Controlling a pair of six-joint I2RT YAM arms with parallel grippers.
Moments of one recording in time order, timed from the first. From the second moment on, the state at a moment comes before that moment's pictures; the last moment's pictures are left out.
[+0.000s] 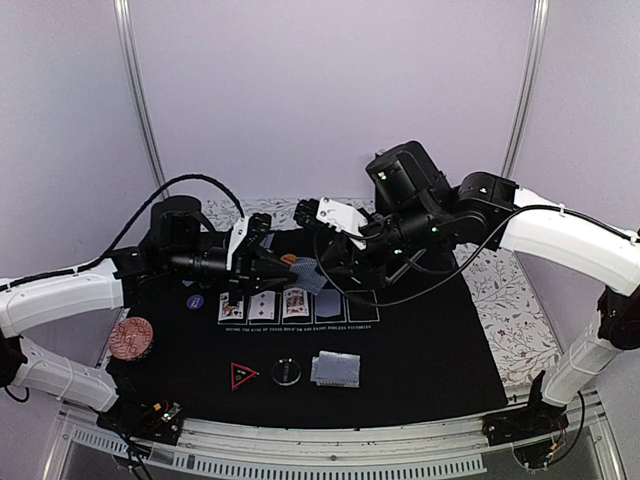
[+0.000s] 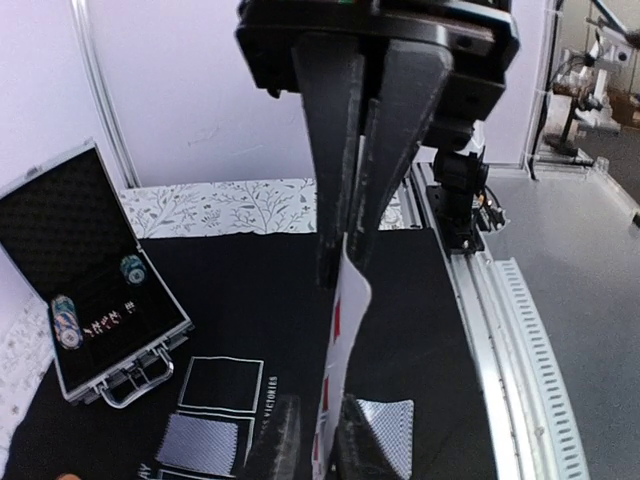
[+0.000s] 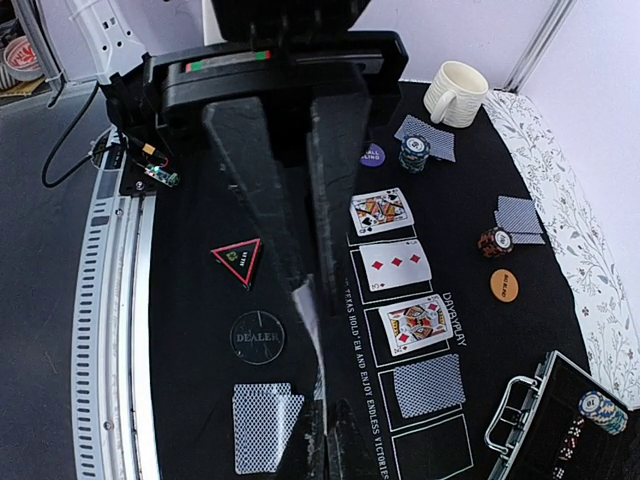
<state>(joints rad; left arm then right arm) -0.77 1.19 0.83 0.08 0.69 0.25 1.08 1.58 1.61 -0.70 -0.22 -0.33</state>
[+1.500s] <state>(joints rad) -0.75 1.10 0.73 0.36 0.57 0.03 0.90 1.46 1.07 0.35 -0.46 0.24</state>
